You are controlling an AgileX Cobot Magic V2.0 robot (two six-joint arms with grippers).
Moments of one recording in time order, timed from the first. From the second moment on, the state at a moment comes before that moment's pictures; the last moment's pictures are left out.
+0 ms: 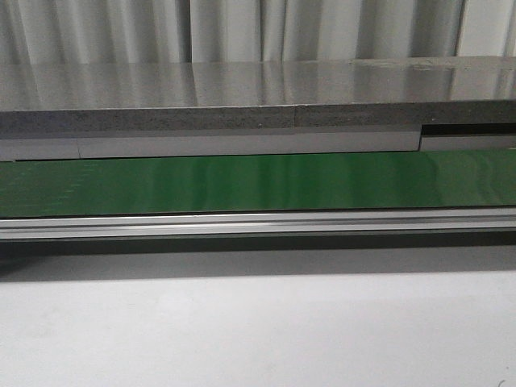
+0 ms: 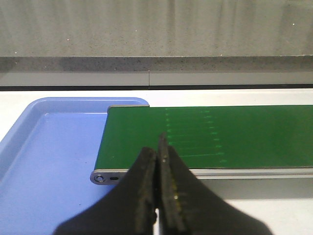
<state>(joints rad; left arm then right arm) 0.09 0.22 -0.37 -0.20 0.49 0.16 -0.29 1.63 -1.30 0.06 0.57 -0.16</state>
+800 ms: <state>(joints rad) 0.09 0.22 -0.37 -0.20 0.49 0.16 -0.03 0.95 -0.61 0.15 0.12 -0.16</state>
